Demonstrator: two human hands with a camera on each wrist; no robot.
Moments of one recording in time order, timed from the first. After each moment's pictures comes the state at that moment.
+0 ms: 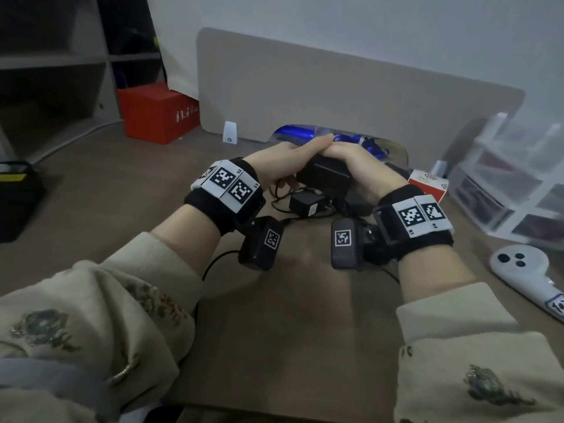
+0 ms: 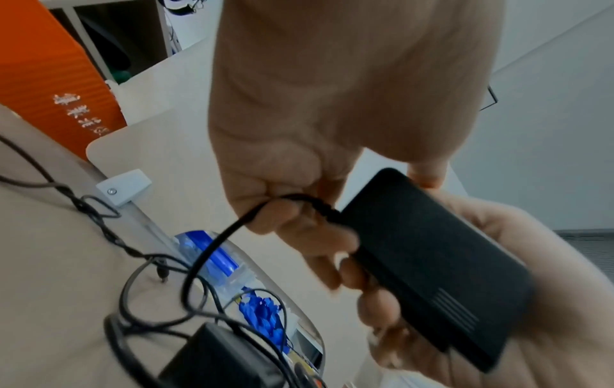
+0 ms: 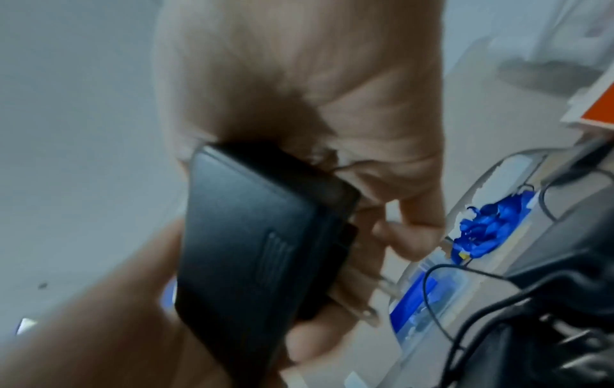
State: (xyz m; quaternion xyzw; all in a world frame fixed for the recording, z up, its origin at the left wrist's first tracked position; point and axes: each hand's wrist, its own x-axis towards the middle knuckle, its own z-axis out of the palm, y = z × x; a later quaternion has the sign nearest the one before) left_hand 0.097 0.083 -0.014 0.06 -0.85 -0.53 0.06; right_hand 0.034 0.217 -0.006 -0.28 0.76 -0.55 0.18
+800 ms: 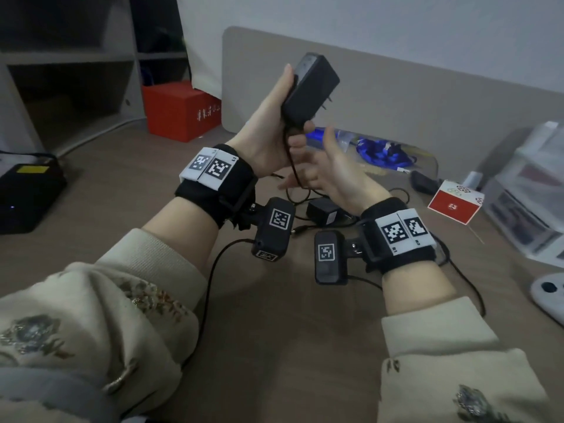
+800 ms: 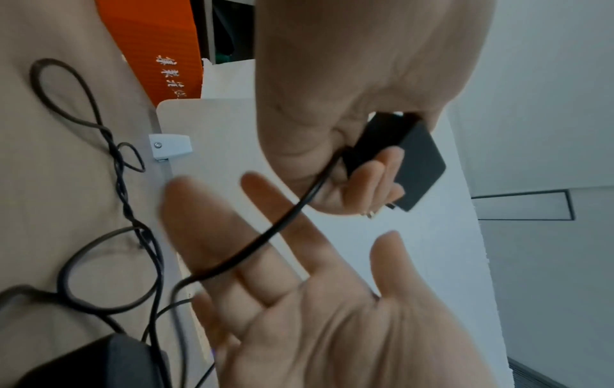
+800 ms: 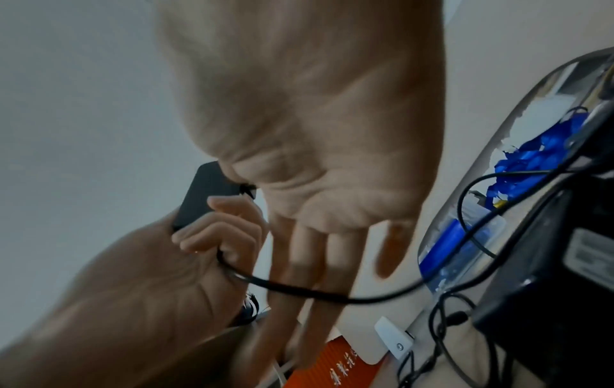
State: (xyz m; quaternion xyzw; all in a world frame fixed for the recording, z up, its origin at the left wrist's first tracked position) left_hand 0.096 0.043 0.000 0.00 -0.55 -0.83 0.10; right_hand 0.030 0.165 -0.032 -0.40 0.68 -0.57 0.23
